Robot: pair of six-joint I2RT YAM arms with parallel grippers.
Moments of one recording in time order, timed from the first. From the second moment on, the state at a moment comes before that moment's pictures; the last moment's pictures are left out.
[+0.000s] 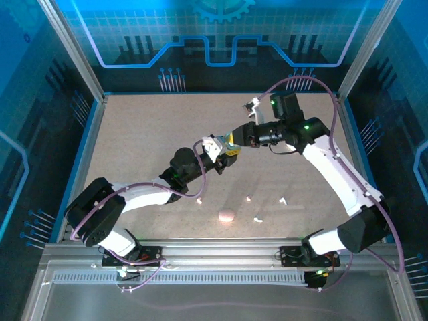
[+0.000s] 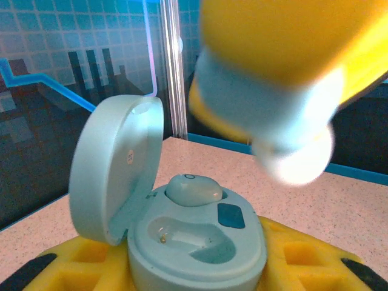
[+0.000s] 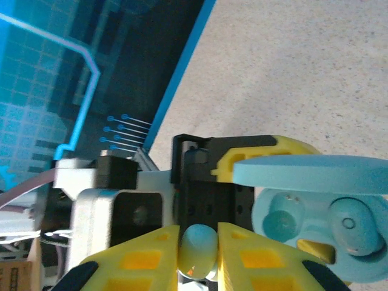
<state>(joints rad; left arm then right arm) -0.72 1.52 0.70 0.88 0.18 0.05 0.43 1.42 1.46 -0.77 -0.75 0.45</state>
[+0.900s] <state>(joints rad) -0.73 1.52 0.71 0.89 0.18 0.05 0.51 1.47 1.51 -0.85 -0.51 0.38</state>
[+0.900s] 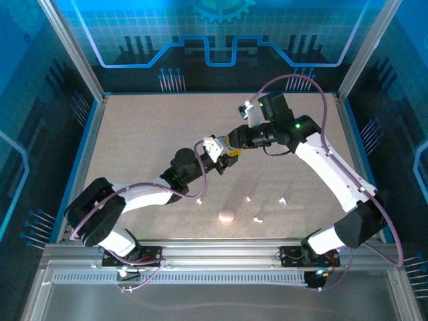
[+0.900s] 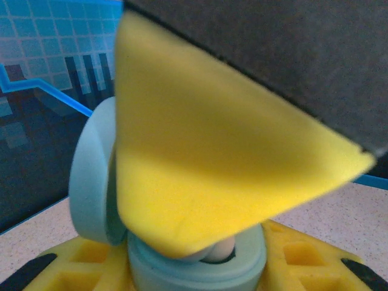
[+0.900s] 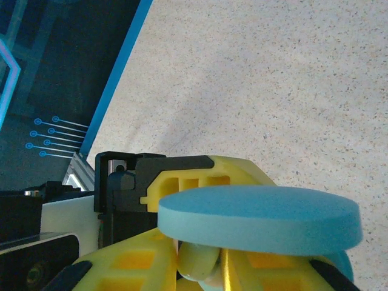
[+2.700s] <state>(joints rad) -0.73 1.48 0.71 0.92 0.32 0.04 0.37 1.58 1.73 -0.99 -0.53 0.37</state>
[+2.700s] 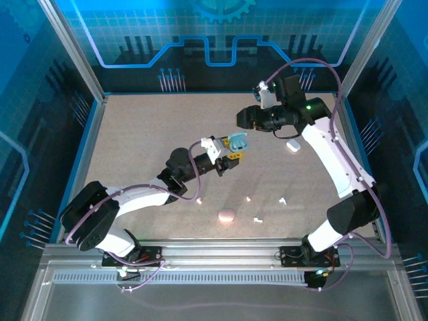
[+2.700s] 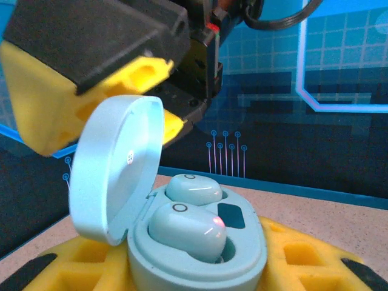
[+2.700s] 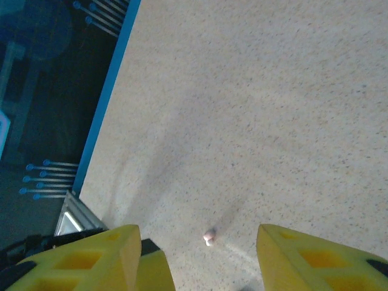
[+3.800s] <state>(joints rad) -0.68 1.47 0.76 0.87 0.44 -0.11 0.25 1.41 1.28 -0.64 -1.15 0.57</state>
